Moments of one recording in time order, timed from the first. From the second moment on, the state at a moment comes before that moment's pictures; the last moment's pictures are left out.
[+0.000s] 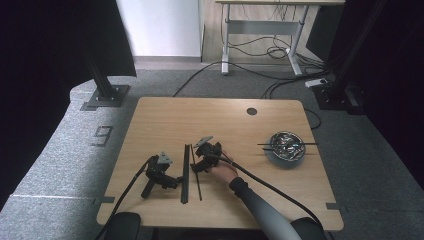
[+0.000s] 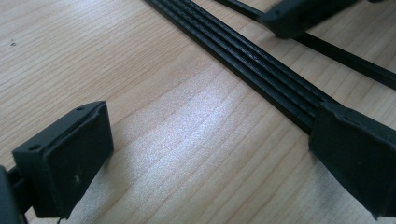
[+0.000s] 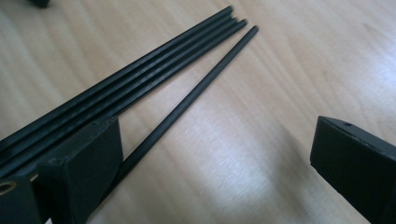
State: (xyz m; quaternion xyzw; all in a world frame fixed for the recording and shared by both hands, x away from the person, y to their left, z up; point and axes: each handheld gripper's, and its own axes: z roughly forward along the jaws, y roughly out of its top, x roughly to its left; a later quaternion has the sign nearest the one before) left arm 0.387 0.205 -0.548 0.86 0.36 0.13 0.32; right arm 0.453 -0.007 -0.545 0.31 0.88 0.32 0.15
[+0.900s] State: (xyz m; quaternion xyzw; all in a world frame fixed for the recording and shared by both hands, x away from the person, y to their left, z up) left arm 0.387 0.205 -0.548 0.86 0.36 0.13 0.32; right arm 0.462 -0.063 -0.547 0.36 0.87 0.31 0.15
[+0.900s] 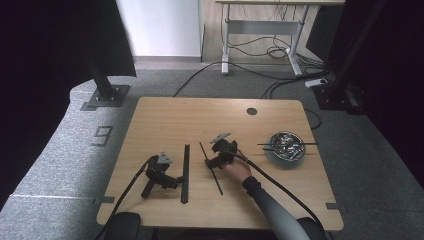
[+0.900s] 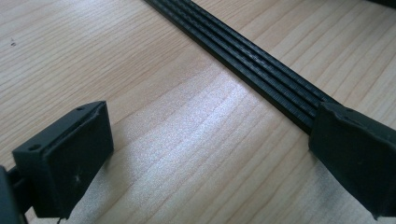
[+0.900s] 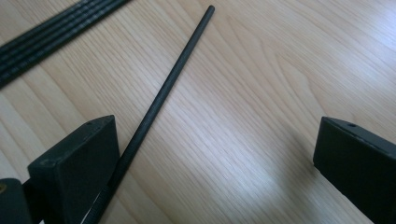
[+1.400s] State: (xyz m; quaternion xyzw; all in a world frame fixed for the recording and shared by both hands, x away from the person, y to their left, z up) left arm 0.387 0.205 -0.548 0.86 0.36 0.13 0.32; right arm 0.449 -0.101 -0.549 0.38 0.86 0.31 0.14
